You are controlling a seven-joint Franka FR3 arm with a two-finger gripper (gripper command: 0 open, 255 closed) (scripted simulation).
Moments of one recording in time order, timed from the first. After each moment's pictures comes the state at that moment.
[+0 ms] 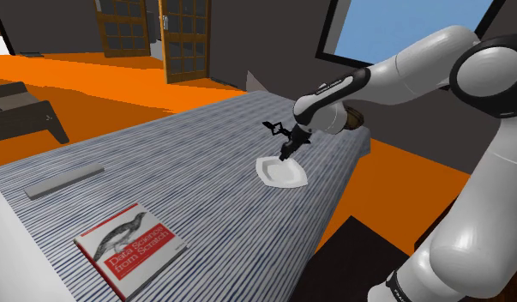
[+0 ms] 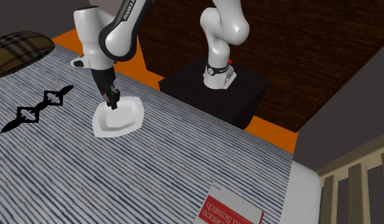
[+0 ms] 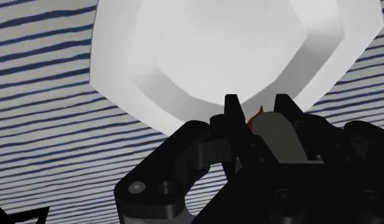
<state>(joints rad) -0.09 0.14 -0.16 -2.27 0.44 2.58 -0.67</state>
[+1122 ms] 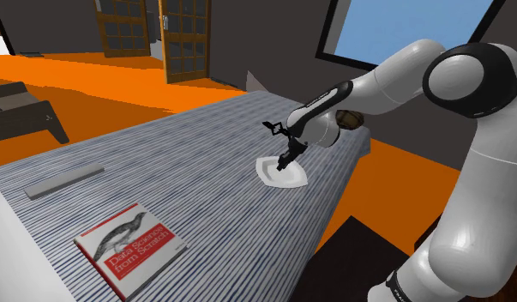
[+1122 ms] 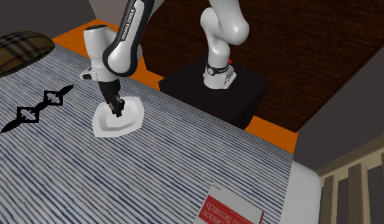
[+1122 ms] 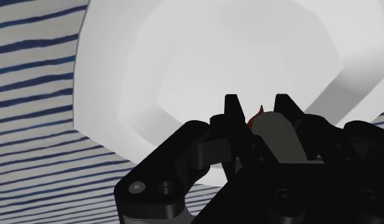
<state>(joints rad) -0.11 0.25 -0.12 -2.28 0.56 2.69 -0.78</state>
